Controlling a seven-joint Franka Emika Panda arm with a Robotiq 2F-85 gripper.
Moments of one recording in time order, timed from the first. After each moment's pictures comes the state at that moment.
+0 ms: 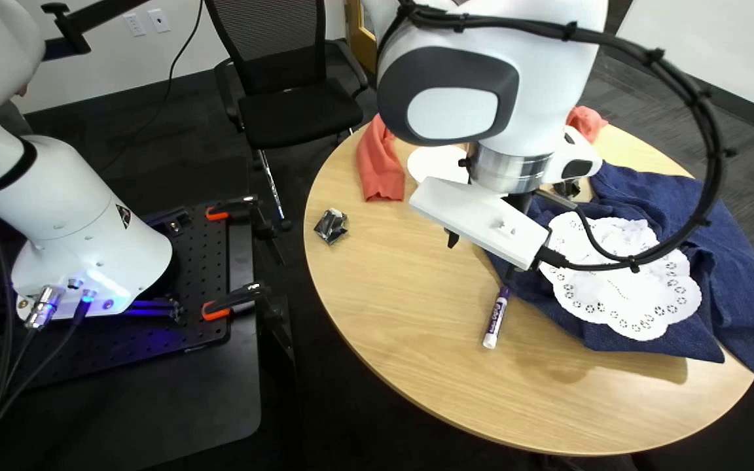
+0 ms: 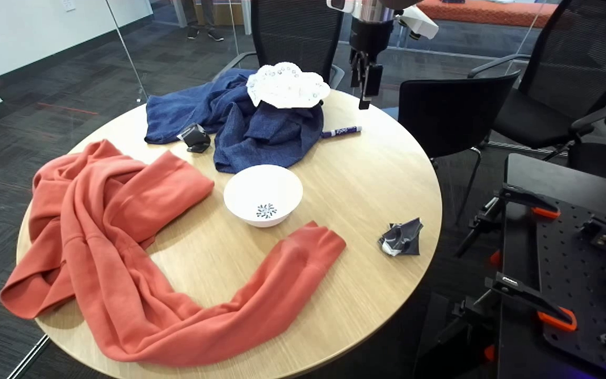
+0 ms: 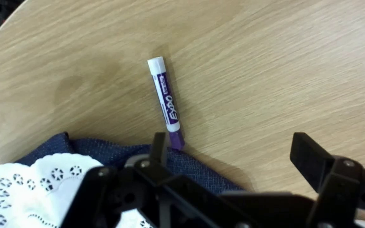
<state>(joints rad) -0.25 0.39 -0.09 -2.17 -0.03 2.61 -0.90</state>
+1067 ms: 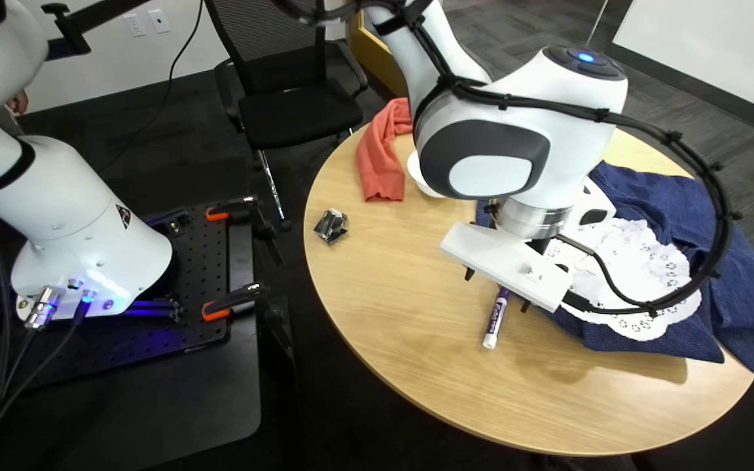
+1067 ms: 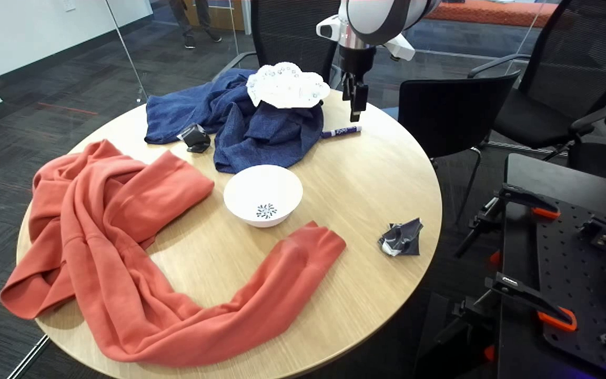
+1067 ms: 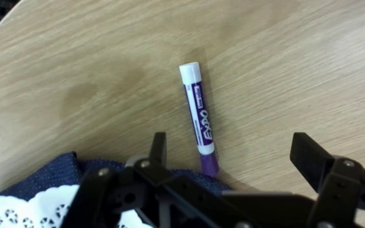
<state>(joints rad) -0.28 0.59 -0.09 -2.00 -0.09 2.63 -0.90</state>
